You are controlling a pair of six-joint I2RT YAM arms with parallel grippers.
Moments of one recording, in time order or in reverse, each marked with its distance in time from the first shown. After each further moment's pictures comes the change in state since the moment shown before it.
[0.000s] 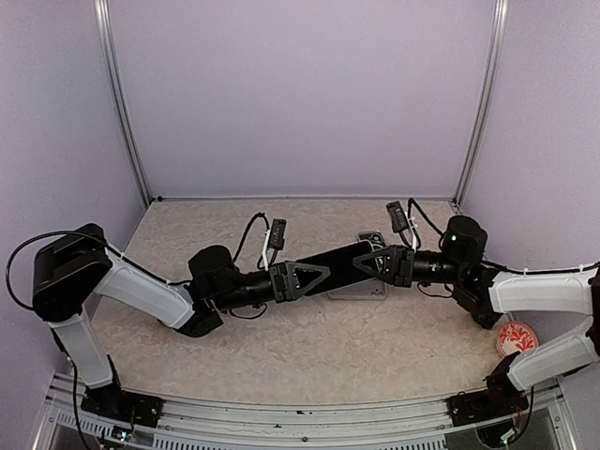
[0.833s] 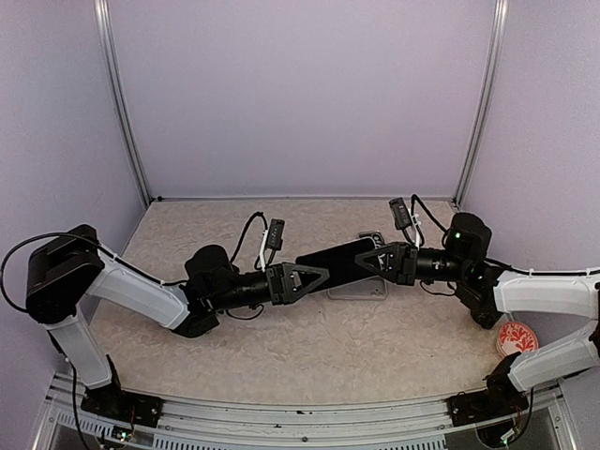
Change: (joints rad) left arm 0.001 -0.039 -0.023 -0.026 0.013 0.024; right arm 0.000 -0.038 0.012 -0.035 -0.008 -0.014
